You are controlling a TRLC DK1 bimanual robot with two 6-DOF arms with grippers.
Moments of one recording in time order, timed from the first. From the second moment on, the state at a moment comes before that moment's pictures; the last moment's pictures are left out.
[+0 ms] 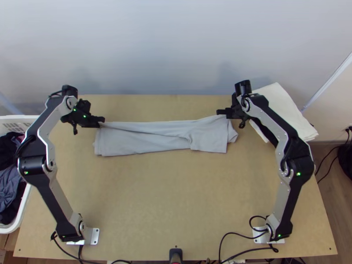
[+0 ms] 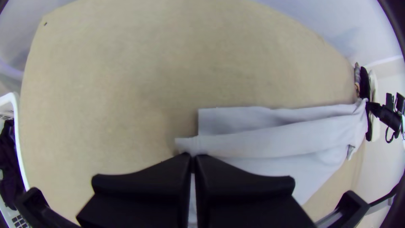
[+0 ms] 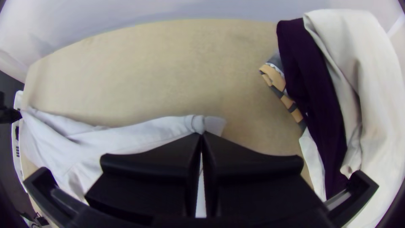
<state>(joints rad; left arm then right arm) 0.16 2.09 1.73 -0.90 0.23 0.16 0.21 2.09 1.73 -0.67 0.00 0.17</state>
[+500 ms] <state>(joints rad) 0.16 1.99 1.61 -0.83 0.23 0.13 0.21 2.12 1.76 -0.70 0.06 0.15</state>
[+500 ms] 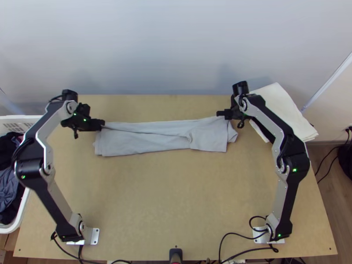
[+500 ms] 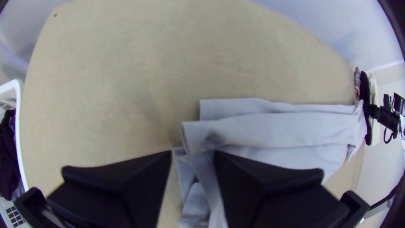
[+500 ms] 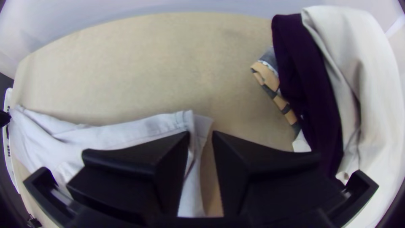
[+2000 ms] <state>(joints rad) 0.29 1.91 1.33 -0.70 0.55 0.10 0.09 1.62 1.78 -0.92 -0.22 0.24</state>
